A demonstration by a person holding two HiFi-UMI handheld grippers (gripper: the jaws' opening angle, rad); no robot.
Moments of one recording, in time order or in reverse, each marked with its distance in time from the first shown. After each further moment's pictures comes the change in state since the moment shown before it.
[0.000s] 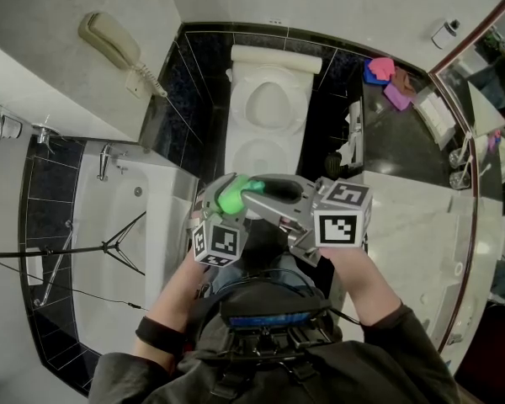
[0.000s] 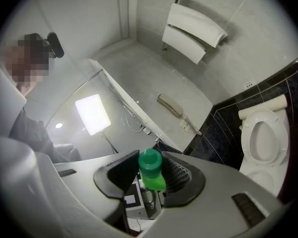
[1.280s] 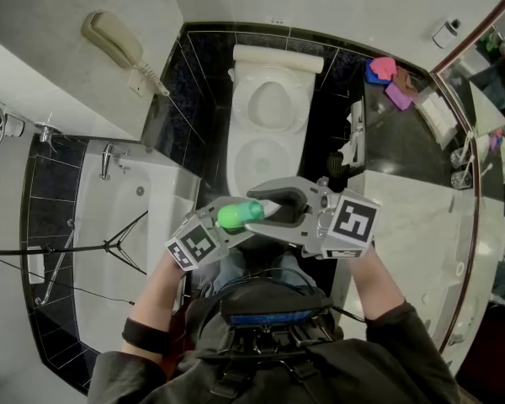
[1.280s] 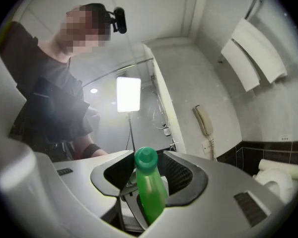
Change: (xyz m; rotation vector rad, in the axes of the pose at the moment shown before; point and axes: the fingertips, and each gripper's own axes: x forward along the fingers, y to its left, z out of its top) left arm -0.058 -0.070 0.031 -0.025 -0.118 -0.685; right arm -0.013 0.054 -0.011 -0.504 0.015 0.236
